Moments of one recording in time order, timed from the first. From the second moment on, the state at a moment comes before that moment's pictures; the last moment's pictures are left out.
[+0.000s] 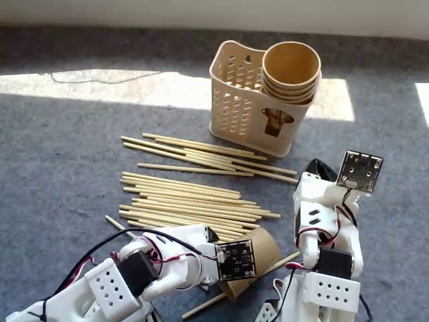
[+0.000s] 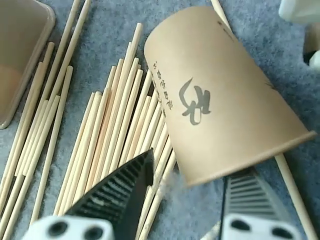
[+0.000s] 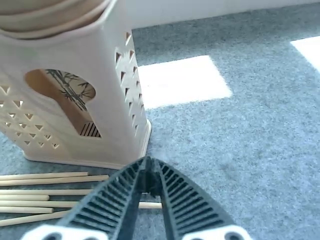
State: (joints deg) left arm 49.0 -70.2 74.8 59.2 -25.9; right arm 7.2 -81.1 78.8 35.1 -0.9
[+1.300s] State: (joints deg) left arm 35.7 -70.2 48.8 78.4 -22.4; right arm 7.4 -81.1 78.8 33.9 -0.9
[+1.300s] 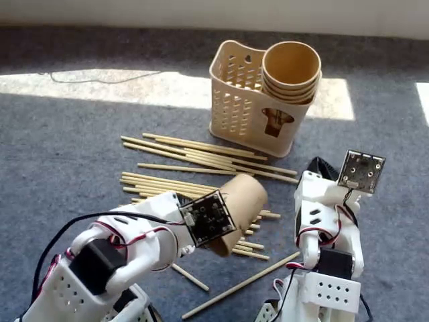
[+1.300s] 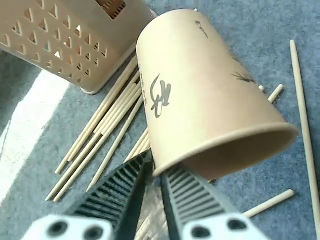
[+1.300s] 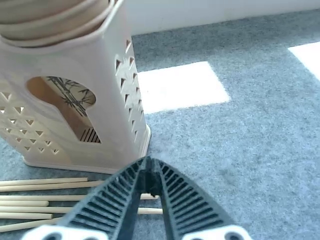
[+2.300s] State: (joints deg) left arm 31.7 -34.7 -5.7 80.6 -22.4; right arm 7.4 -81.2 80.1 33.9 -0.9
